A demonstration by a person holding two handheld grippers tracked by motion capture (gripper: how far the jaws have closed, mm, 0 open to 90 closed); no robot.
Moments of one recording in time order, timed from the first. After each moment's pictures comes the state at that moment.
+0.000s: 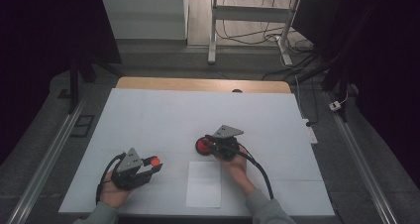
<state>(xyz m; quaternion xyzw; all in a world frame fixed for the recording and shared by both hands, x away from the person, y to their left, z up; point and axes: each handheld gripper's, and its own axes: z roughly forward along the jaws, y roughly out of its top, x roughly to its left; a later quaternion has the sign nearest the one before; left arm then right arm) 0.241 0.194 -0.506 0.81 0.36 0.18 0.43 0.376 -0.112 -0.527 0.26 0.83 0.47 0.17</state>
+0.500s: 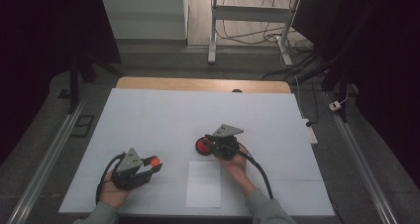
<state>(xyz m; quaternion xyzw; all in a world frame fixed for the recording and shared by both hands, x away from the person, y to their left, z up) 0.242 0.194 -0.506 0.81 0.36 0.18 0.43 0.378 -0.112 -0.525 0.26 0.83 0.46 0.16</state>
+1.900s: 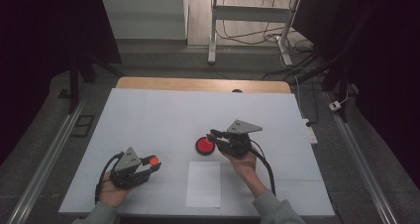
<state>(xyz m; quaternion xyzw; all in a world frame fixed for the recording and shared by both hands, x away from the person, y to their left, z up) 0.242 0.198 -0.506 0.81 0.36 0.17 0.43 0.360 -0.140 -0.479 0.25 0.80 0.53 0.14</state>
